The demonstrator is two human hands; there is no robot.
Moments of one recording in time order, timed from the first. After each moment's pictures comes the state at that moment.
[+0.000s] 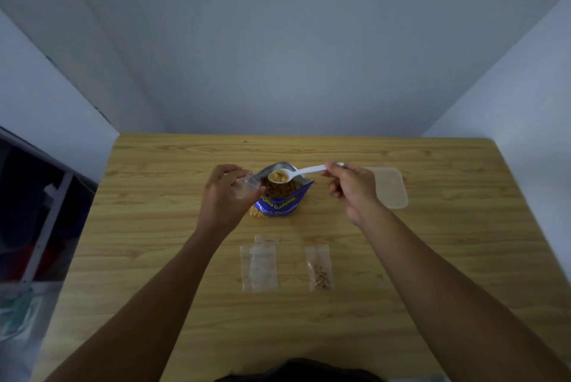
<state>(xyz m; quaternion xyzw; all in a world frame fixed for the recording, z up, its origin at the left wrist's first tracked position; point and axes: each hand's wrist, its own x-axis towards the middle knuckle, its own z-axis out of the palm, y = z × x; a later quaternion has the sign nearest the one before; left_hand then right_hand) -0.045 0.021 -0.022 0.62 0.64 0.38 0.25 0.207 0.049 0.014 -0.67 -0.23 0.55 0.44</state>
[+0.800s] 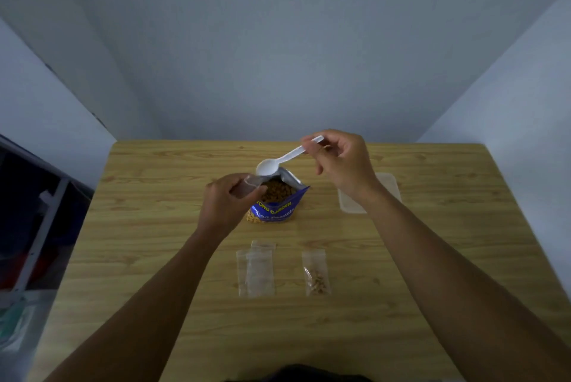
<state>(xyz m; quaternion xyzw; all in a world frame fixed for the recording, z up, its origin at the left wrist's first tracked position) -0.033 0.024 -0.006 0.61 0.62 0.40 0.30 0.200 0.066 0.073 -0.53 -0.59 0.41 0.45</state>
